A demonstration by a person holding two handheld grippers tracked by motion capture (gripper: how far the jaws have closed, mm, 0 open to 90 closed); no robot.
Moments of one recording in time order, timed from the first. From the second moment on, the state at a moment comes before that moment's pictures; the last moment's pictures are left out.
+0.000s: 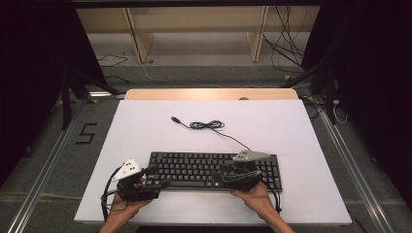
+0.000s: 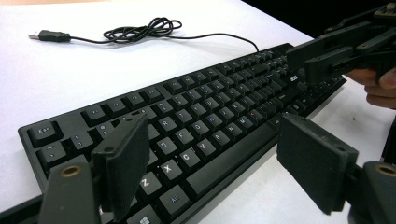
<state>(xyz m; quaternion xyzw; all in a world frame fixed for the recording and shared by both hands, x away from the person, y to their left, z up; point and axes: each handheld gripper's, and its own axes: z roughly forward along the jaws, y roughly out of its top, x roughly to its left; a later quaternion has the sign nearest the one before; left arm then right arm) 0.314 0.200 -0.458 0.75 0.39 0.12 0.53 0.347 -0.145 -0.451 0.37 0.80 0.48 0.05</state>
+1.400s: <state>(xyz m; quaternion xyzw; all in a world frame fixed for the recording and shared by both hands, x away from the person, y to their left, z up) 0.308 0.199 -0.455 0.75 0.39 0.11 0.53 0.299 -0.223 -0.444 0.38 0.75 0.52 0.12</state>
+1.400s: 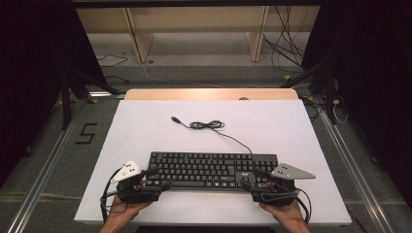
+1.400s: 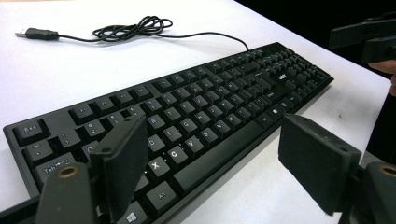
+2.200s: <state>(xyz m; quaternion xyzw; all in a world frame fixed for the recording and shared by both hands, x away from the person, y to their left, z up) 0.308 0.200 -0.456 0.75 0.39 0.10 0.53 0.295 -0.229 -0.445 0.39 0.75 0.52 0.13</state>
